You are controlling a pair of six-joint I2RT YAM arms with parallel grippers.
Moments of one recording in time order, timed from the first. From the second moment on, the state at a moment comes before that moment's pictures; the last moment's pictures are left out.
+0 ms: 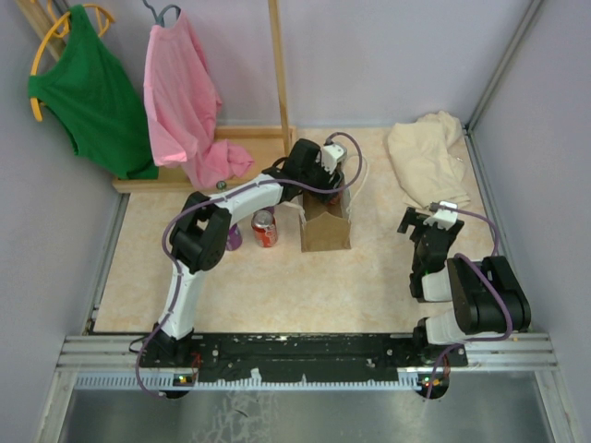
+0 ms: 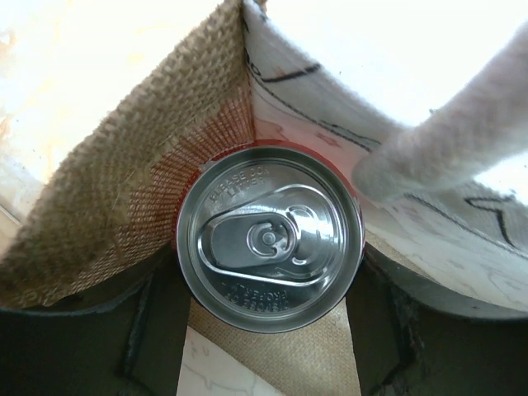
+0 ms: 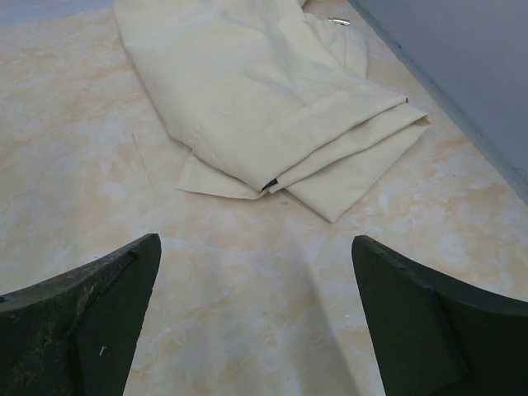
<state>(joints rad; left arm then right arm) -0.68 2.21 1.74 -0.14 0.16 0.12 0.04 1.44 0.14 1.20 0.34 0.07</state>
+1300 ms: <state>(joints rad) -0.69 1.28 1.53 -0.56 -0.07 0.10 0.04 1.44 0.14 1.20 0.34 0.07</state>
